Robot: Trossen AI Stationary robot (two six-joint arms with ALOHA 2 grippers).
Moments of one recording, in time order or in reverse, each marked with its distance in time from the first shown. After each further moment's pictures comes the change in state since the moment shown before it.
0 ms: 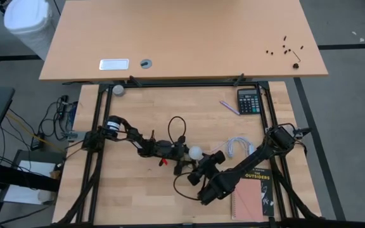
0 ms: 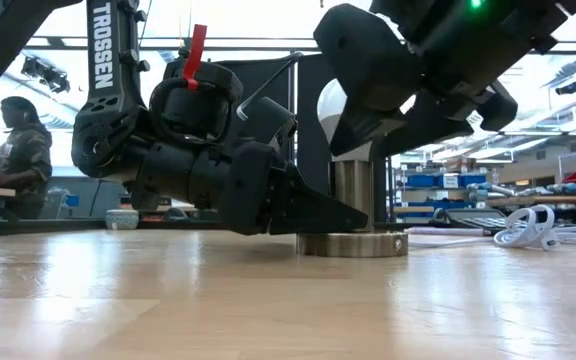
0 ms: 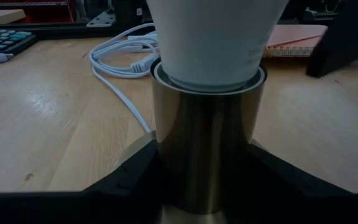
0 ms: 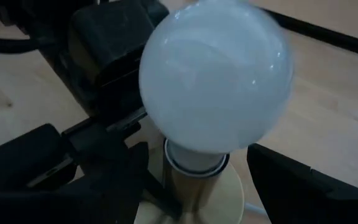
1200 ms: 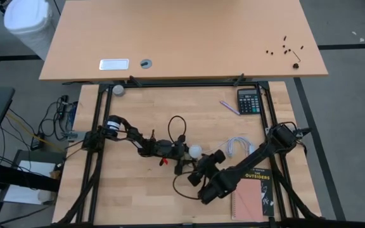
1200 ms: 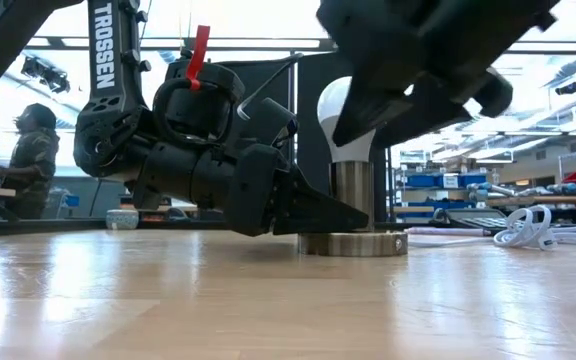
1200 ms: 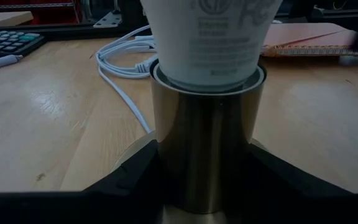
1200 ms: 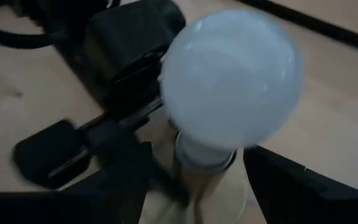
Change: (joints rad) left arm 0.000 0.000 0.001 -0.007 -0.015 0.015; right arm -0.003 -0.039 0.006 0.005 -0.055 -0.069
